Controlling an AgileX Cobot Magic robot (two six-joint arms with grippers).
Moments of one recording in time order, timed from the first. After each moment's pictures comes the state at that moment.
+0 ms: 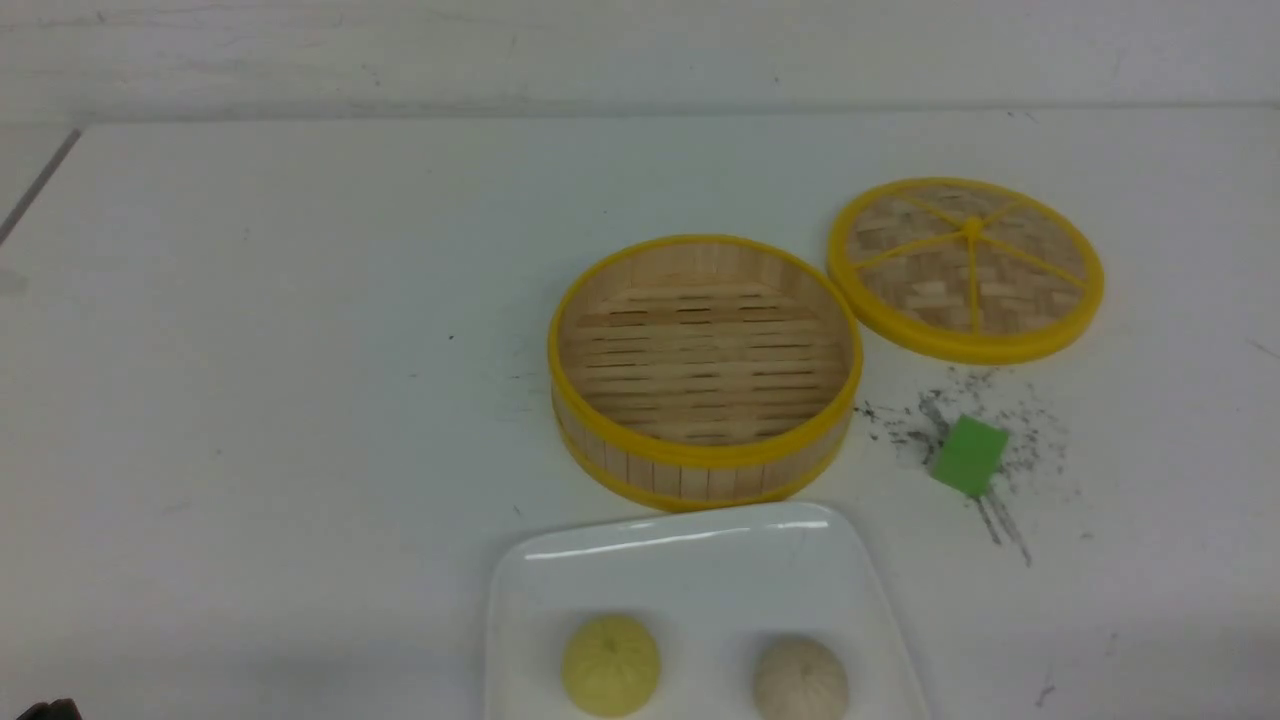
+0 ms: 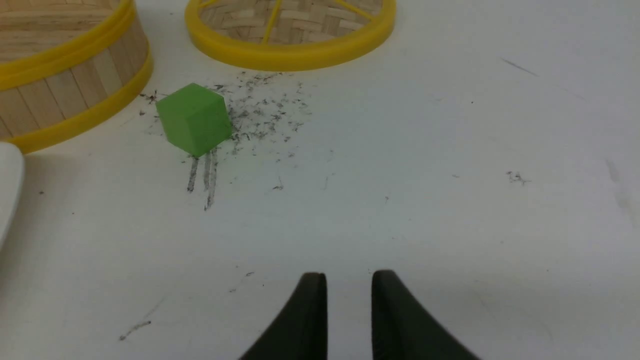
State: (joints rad) right arm 0.03 -0.01 0.02 0.06 0.41 0.00; left arm -0.03 -0.01 0.03 0.10 0.37 -0.17
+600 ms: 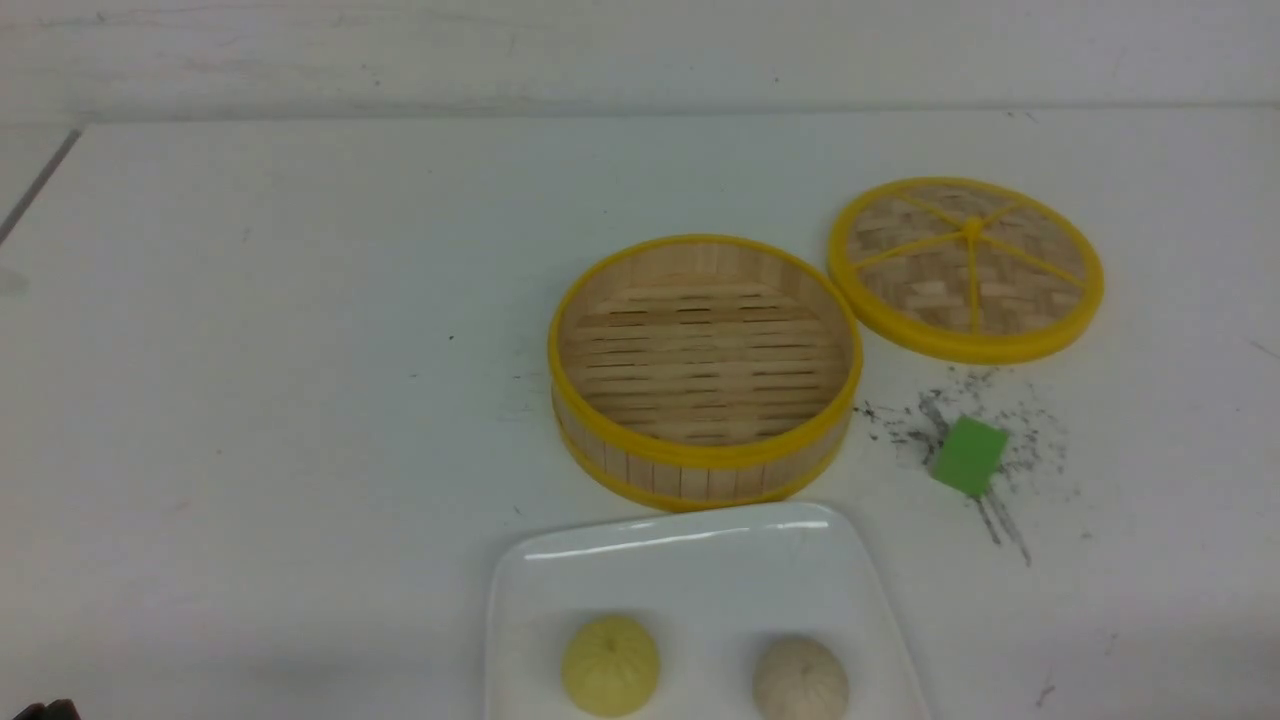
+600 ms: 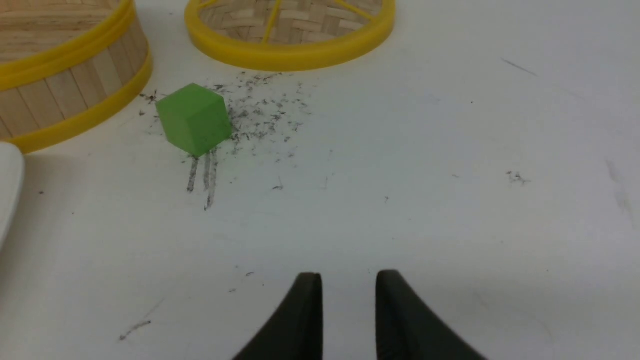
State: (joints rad) right arm 0.03 -0.01 0.02 0.06 0.41 0.00; left arm -0.03 -0.01 0.03 0.12 0.37 -0.17
